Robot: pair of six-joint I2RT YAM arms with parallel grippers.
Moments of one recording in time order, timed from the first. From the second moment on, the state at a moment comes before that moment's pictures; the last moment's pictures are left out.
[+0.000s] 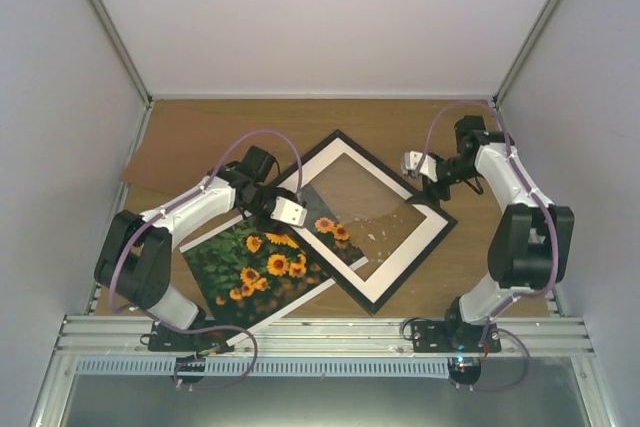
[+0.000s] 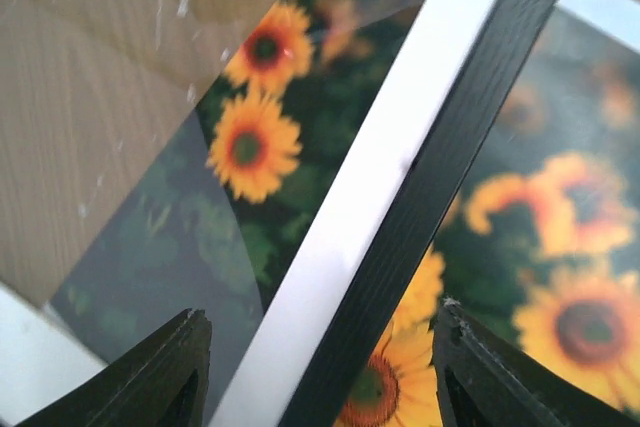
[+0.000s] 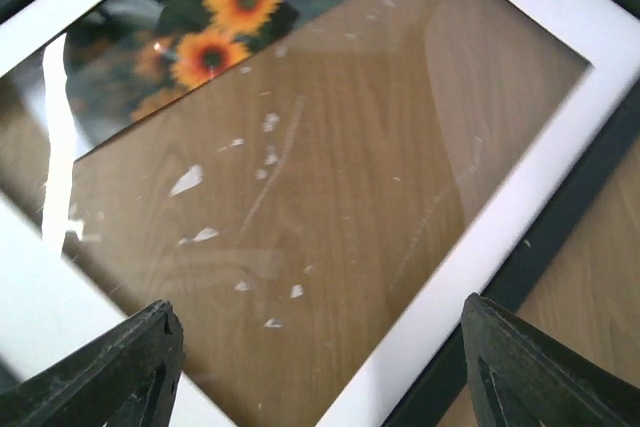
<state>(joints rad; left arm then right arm) -0.47 1.55 1.04 -0.71 0.52 1.40 -0.03 1.61 1.27 -1.11 -0.69 -1.61</state>
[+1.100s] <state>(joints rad) -0.24 1.68 0.94 -0.37 0.24 0.93 -0.04 2.01 1.46 -0.81 -0.56 -0.62</state>
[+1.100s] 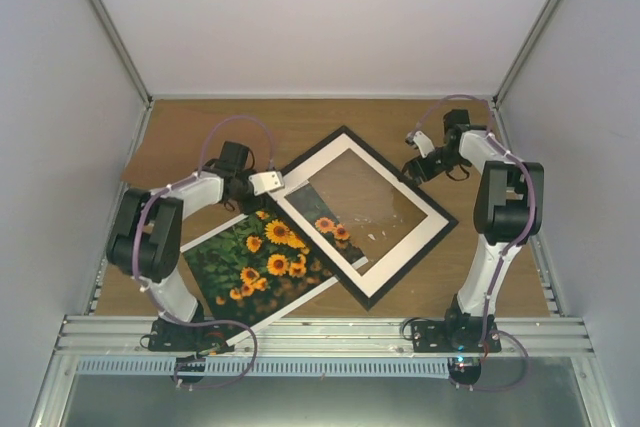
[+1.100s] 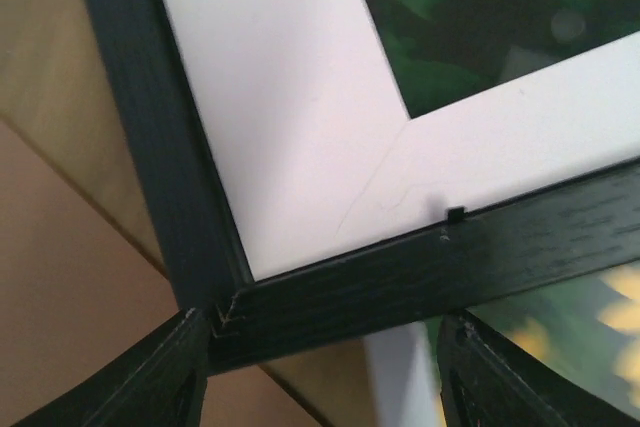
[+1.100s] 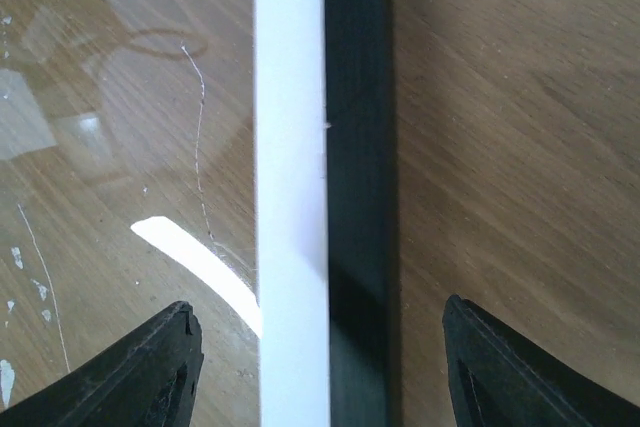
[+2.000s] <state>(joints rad) -0.21 2.15 1.59 -0.46 0.32 0.67 -0.15 1.99 1.46 -0.72 -0.54 -0.36</state>
